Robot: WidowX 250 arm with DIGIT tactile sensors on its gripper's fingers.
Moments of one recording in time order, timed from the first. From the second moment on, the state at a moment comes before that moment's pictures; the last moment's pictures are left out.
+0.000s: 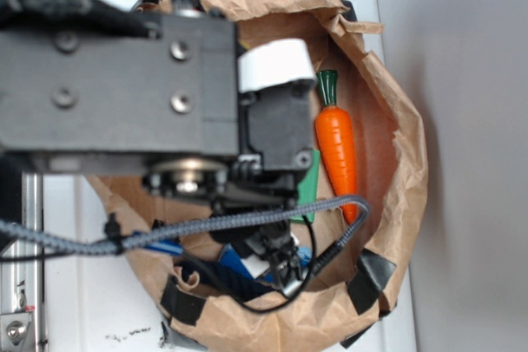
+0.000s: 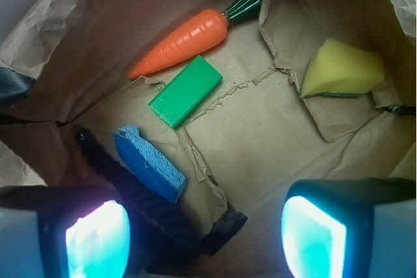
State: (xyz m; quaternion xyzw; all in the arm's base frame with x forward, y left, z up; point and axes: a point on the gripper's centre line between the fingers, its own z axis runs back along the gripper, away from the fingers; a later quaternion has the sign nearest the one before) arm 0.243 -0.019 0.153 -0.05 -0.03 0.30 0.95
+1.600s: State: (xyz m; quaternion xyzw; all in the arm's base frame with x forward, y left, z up) arm 0.275 0.008 0.072 0.03 -0.15 0.45 0.88
